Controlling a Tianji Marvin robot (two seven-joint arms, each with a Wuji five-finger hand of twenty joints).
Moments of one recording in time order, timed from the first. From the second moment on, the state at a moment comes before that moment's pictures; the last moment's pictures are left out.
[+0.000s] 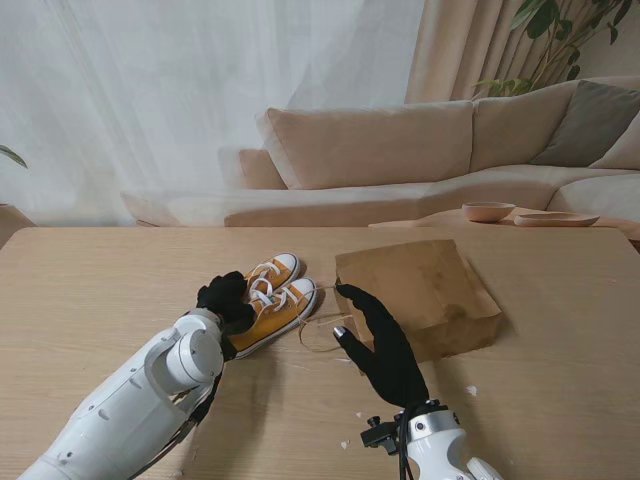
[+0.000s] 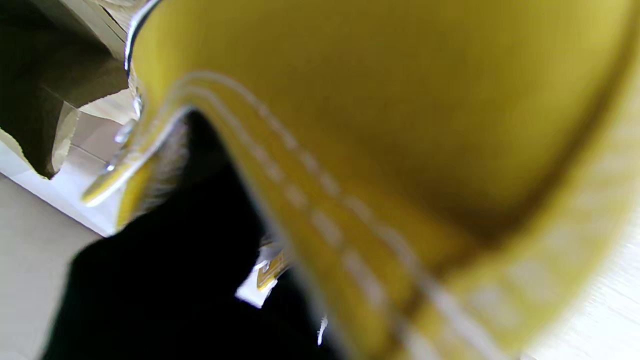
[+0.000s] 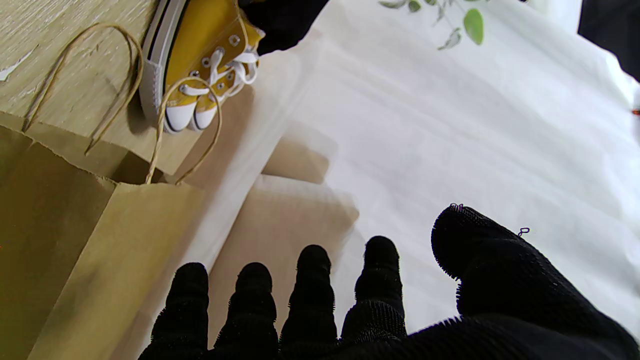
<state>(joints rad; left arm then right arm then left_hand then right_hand) 1.27 -1.18 -0.93 -1.28 0.40 0.37 0.12 -1.98 -1.19 1.14 -1.97 -0.37 -0.06 -0.38 0.73 -0.56 0.84 -0.13 0.59 0.16 0.61 0.43 0.19 0.06 0.25 0.48 0.04 0.13 0.09 0.59 -0.09 0.23 0.15 0.66 0.32 -0.14 0.51 0.08 0.25 -0.25 0.05 0.60 0.21 -0.12 0.30 0.19 0.12 -0.05 0.12 0.18 -0.02 0.03 0.28 0.59</state>
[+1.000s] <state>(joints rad) 1.37 -1.22 -1.06 -1.27 0.21 0.13 0.16 -1.96 -1.19 1.13 -1.96 -0.36 -0.05 -0.37 1.19 -0.39 0.30 -0.12 0.66 0.26 0.67 0.61 0.21 0.04 0.44 0.51 0.04 0.13 0.09 0.67 -0.10 0.22 0.16 0.69 0.33 -0.14 0.51 0.08 0.25 -0.25 0.05 0.60 0.21 -0.12 0.31 0.20 0.12 -0.05 0.14 0.18 -0.02 0.04 0.28 0.59</state>
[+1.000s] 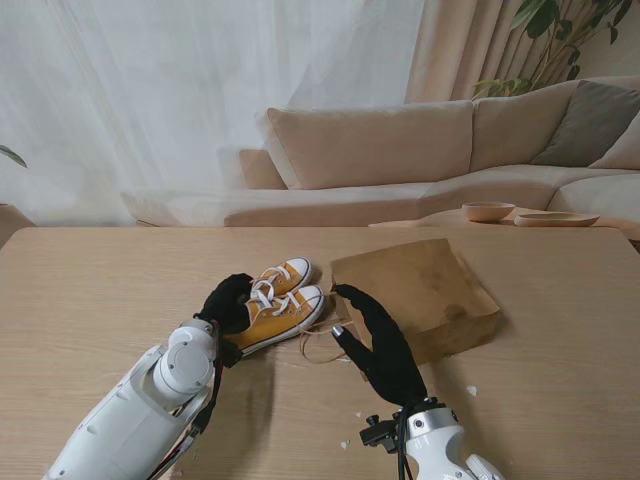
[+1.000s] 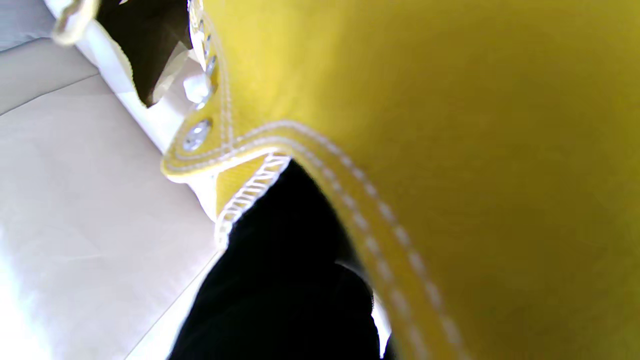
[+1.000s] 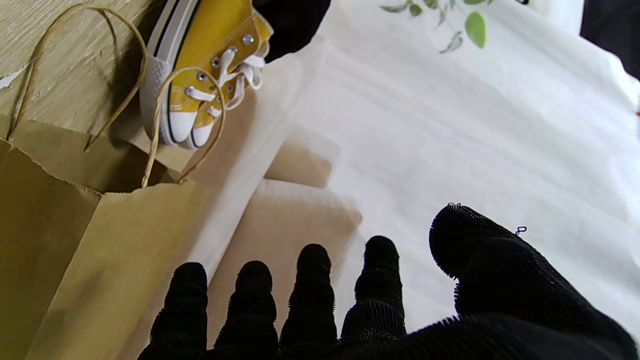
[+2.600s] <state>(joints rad) 1.69 -1.16 -1.40 -1.52 0.37 -0.31 0.17 -1.52 -1.07 0.94 -1.85 -0.85 0.29 0.12 1.19 -0.39 0.30 -0.12 0.66 0.28 0.67 0.66 0.21 0.04 0.44 0.52 0.04 0.13 0.09 0.65 -0.10 0.22 0.16 0.66 0.42 -0.25 0.67 0.08 0.52 -0.18 0.42 0.62 0.21 -0.10 0.42 0.23 0.13 -0.05 0.17 0.17 0.01 0.05 0.29 0.57</state>
